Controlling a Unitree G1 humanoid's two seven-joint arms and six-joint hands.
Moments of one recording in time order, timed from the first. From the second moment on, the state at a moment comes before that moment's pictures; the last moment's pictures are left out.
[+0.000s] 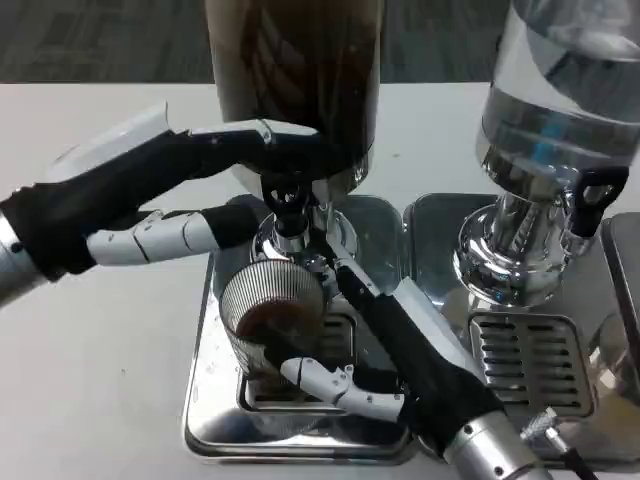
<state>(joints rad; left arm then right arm) -0.28 0.65 0.10 0.12 -0.22 -0.52 -0.87 0.16 -0.12 0.39 -0.20 -0.40 -0.03 0.09</state>
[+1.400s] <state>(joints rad) -0.03 0.67 0.23 0.13 -0.11 -0.57 -0.62 0.11 -0.11 0.41 -0.14 -0.37 -0.05 0.09</state>
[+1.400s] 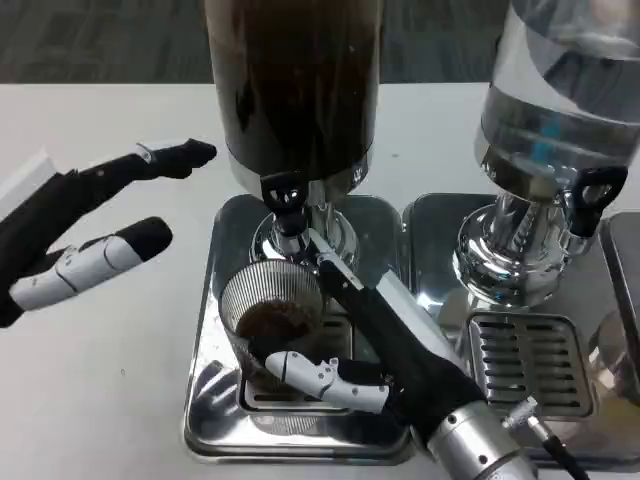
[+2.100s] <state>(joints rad) 0.01 0.67 0.24 0.13 -0.11 -0.57 -0.60 0.07 -0.12 0.41 0.00 -0.31 -0.17 0.11</state>
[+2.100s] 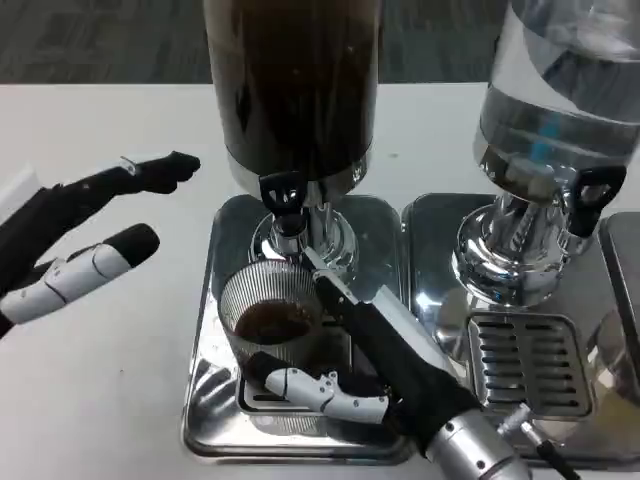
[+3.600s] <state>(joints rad) 0.05 0.67 0.27 0.15 -0.11 -0.57 -0.59 0.06 -0.11 0.39 0.05 -0.30 -0.21 0.09</state>
